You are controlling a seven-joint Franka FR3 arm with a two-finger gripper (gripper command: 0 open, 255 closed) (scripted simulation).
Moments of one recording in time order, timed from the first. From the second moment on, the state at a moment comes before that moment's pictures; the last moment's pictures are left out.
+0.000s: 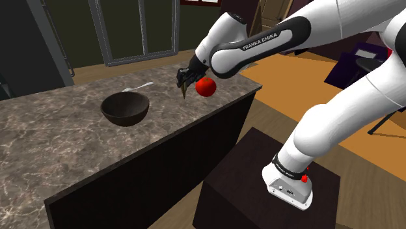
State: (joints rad) arm -0.03 -0.34 0.26 -2.55 0.21 2.75 0.28
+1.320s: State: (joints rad) arm -0.05 -0.39 0.29 -2.35 0.17 2.50 0.36
